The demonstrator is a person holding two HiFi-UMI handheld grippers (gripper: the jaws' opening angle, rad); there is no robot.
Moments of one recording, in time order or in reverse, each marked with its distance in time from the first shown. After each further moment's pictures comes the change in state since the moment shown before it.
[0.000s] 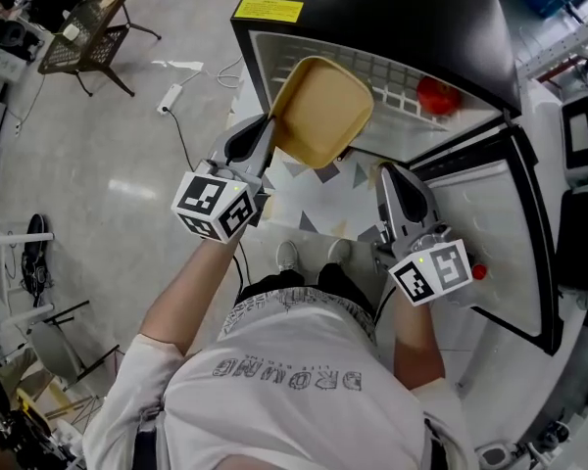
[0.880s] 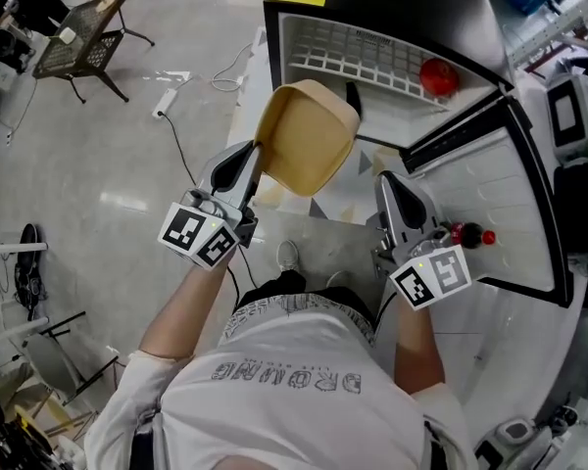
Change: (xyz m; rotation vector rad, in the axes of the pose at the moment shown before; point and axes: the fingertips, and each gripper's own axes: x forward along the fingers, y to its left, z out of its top) left arm -0.113 -0.006 0.000 -0.065 -0.140 -0.122; right arm -0.032 0.072 -0.016 -0.037 0.015 -0.043
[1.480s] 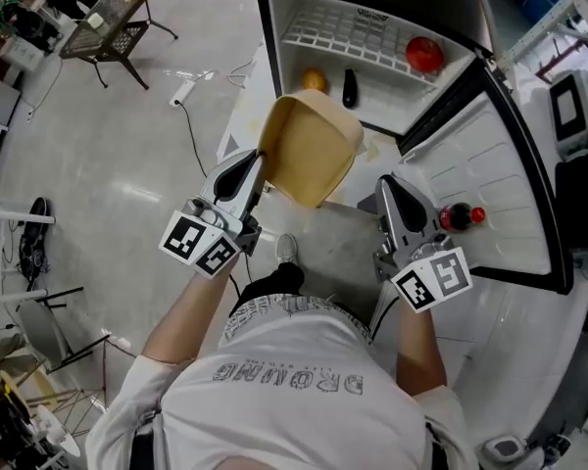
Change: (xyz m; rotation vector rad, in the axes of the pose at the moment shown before) left arm -0.043 -0.102 -0.016 0.021 -0.048 0.041; right arm -0.089 0.001 -0.007 0.008 -0.020 0.107
